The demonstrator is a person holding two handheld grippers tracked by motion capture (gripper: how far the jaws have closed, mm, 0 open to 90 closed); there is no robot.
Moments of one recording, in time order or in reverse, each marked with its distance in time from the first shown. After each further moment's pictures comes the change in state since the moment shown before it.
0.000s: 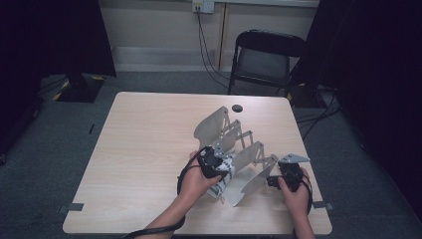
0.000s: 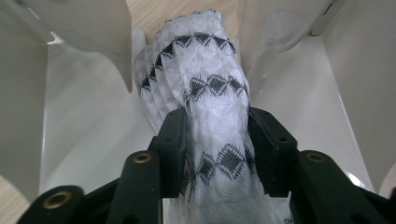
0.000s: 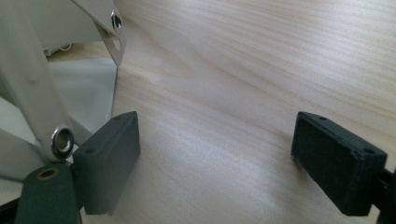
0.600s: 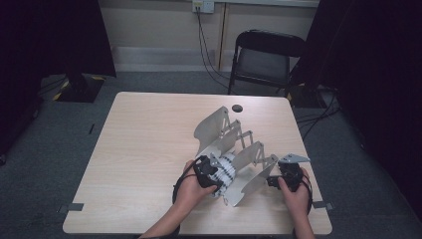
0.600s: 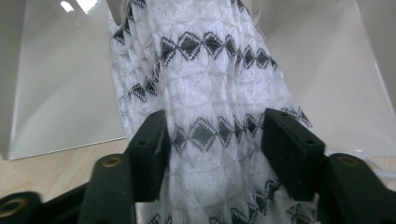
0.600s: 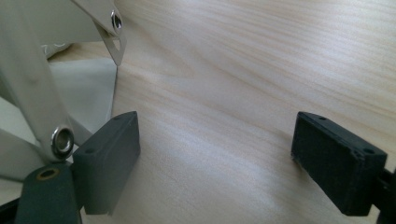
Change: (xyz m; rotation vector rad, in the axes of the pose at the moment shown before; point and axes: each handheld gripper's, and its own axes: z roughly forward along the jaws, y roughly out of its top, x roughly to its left) left arm -0.005 -0.030 0.013 0.050 0.019 -0.028; right arm 0.000 0.000 0.000 0.000 0.000 0.000
